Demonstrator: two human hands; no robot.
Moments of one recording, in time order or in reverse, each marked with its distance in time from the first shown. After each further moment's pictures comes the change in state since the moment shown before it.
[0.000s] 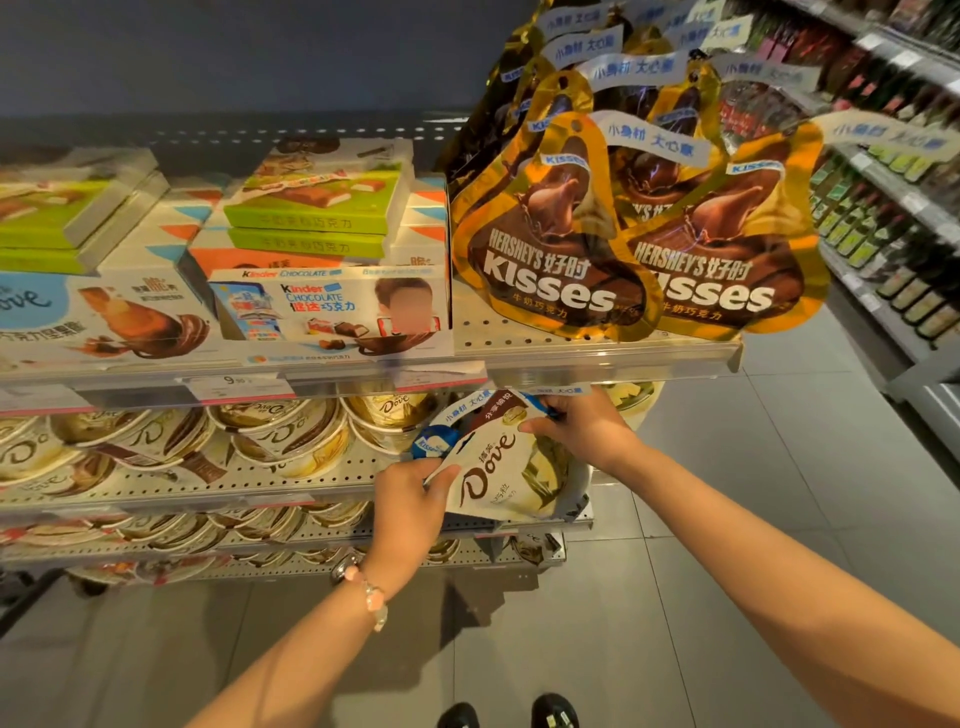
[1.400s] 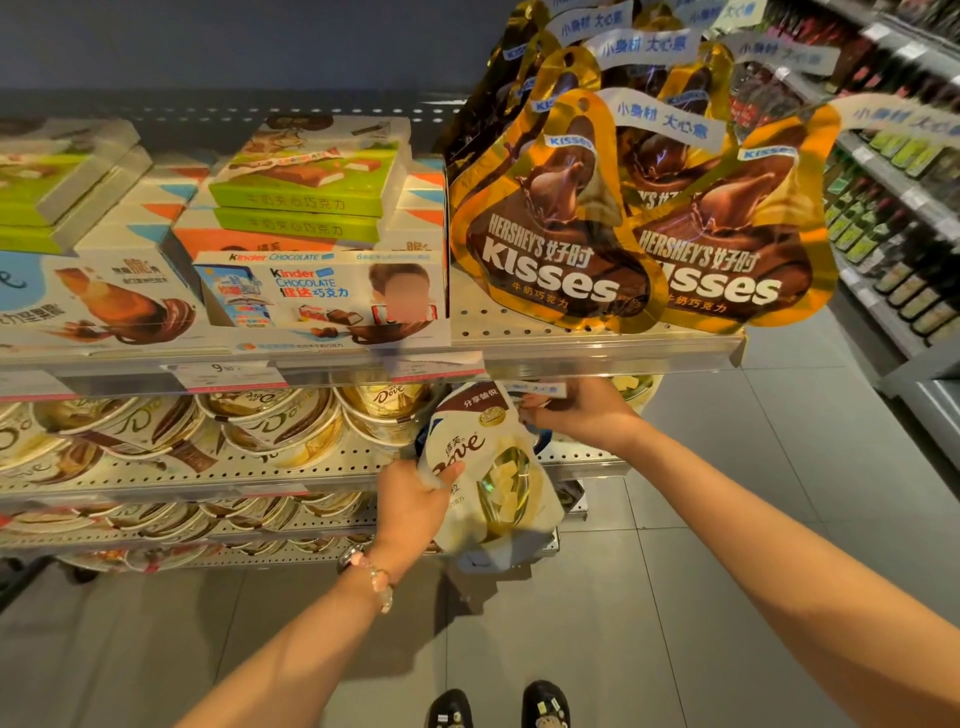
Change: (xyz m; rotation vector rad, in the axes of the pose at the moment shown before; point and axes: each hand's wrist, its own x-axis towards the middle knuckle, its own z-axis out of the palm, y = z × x) left_hand 0.002 -0.016 0.020 -0.103 0.091 -0.145; right_hand 0.002 0.006 -0.010 0.254 -0.076 0.115
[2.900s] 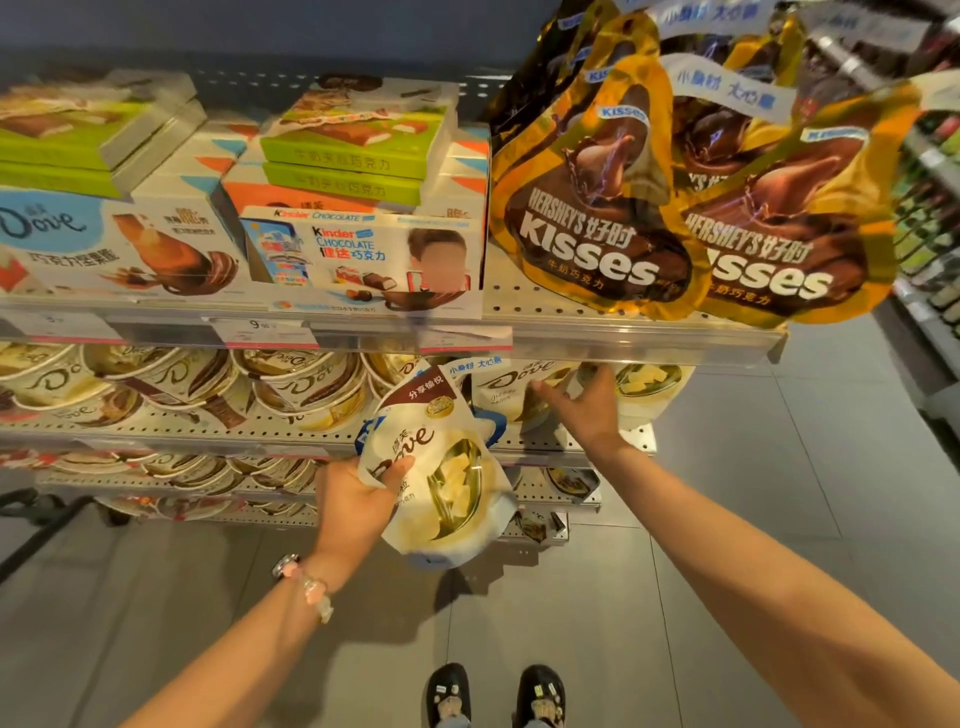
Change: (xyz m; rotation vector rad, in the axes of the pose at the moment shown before) left_hand -0.024 -0.015 -0.063 0.004 0.170 0.054; right_hand 0.036 0.044 0.057 0.247 0.433 0.037
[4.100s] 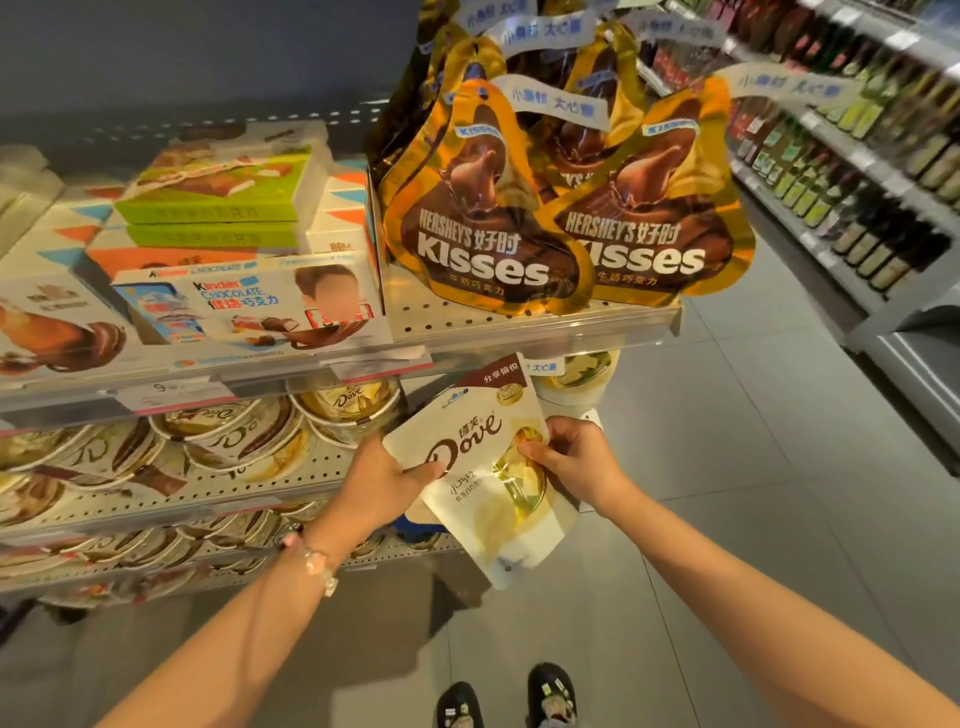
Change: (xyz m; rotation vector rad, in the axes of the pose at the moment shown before) left_hand 0.025 0.071 0.042 -0.048 -0.589 -0.029; right_hand -0.066 0.001 -0.067 0.099 -0.287 0.046
